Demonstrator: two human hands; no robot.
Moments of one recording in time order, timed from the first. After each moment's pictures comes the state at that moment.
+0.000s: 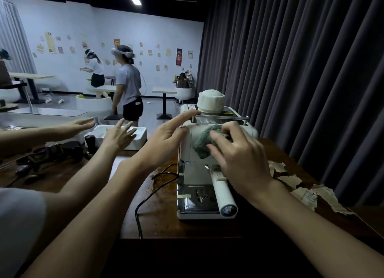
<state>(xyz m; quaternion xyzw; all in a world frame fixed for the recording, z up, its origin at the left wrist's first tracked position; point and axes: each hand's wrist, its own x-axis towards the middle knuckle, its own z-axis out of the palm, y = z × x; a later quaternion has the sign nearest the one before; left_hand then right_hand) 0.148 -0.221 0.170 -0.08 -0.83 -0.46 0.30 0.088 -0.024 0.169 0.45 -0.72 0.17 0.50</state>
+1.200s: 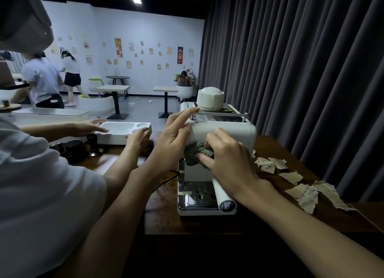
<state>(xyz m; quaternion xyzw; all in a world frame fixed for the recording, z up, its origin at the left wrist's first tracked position) 0.148 -0.195 0.158 -0.06 -0.81 -0.46 0.37 0.098 -0.039 0.160 0.47 -0.77 0.24 0.36</state>
